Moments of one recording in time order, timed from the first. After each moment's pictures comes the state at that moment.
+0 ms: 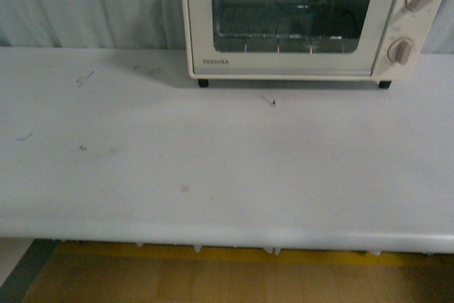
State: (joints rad) left arm 0.00 0.01 0.01 0.00 0.00 -0.01; right arm 0.00 0.00 0.01 0.00 0.00 0.00
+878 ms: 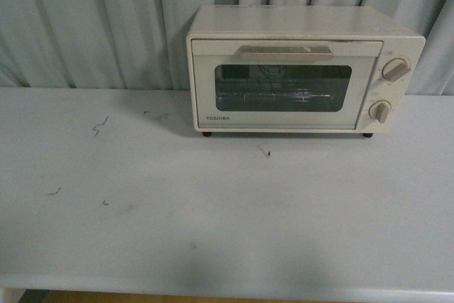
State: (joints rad) left arm 0.00 0.01 0.01 0.00 0.00 -0.01; right arm 0.00 0.00 0.01 0.00 0.00 0.00
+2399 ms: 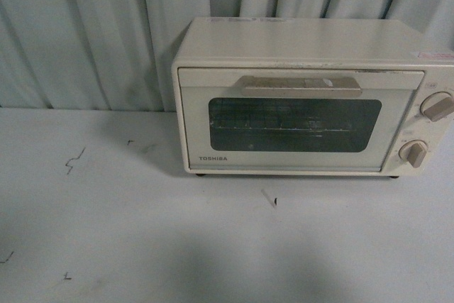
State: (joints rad) left arm -0.08 0.29 0.13 -0.19 -0.02 -0.33; right arm 0.00 0.00 0.01 0.00 0.00 0.00
